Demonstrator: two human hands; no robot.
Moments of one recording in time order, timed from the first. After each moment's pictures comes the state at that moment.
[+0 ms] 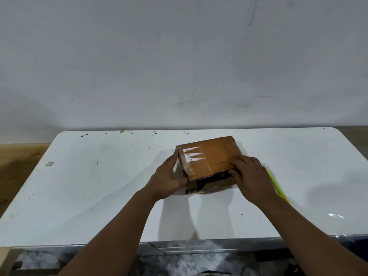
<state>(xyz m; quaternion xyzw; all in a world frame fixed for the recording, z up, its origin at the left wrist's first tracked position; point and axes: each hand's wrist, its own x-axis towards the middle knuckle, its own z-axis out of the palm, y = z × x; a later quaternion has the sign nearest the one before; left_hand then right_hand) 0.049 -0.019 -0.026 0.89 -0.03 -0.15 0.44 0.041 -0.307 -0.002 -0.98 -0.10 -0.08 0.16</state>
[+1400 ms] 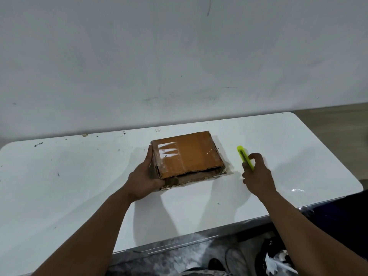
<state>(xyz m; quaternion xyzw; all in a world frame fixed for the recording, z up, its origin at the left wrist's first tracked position) 0.056 -0.029 -0.022 0.85 -0.07 -0.19 0.48 0.016 -0.379 -0.019 -0.89 0.24 -0.04 0.40</state>
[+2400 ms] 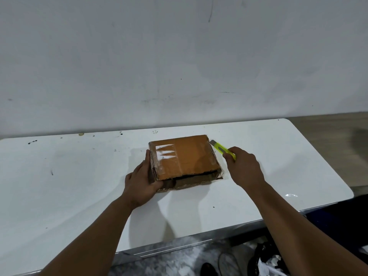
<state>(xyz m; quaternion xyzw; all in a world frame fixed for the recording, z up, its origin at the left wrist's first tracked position) 0.039 -0.045 -0.021 0.91 -0.05 -0.10 0.39 0.036 -0.336 0.041 -0.97 0.14 -0.06 0.21</state>
